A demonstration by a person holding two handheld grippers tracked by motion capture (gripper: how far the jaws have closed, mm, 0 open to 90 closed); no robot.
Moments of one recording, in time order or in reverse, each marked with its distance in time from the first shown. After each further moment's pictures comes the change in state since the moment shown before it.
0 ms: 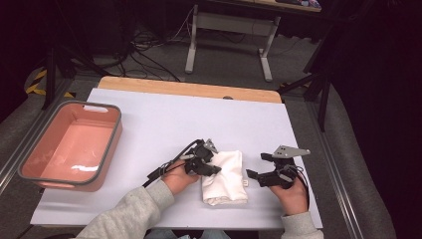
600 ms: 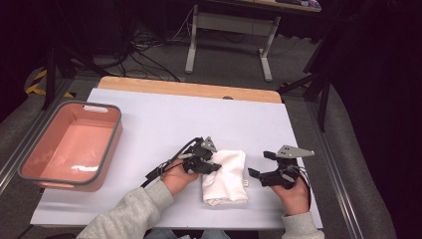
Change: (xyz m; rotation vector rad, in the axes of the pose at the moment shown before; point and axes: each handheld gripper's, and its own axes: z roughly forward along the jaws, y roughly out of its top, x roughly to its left) left arm -0.003 0.004 -0.016 -0.065 -0.002 0.042; right arm -0.001 0.000 -0.006 -0.057 -0.008 0.011
